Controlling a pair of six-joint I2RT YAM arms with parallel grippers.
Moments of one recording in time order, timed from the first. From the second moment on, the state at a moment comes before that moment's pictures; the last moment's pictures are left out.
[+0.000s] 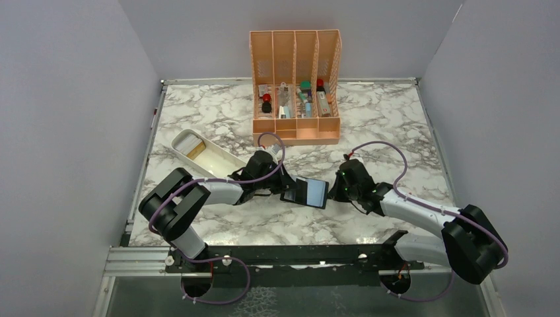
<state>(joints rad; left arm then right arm) -0.72 1.60 0.59 0.44 0.32 -0.97 0.63 1.19 0.46 -0.14 0.11 0.64</state>
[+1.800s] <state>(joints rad) -0.73 1.72 0.93 0.01 0.30 -0.50 0.63 1.15 0.45 -0.18 0.09 0.61</state>
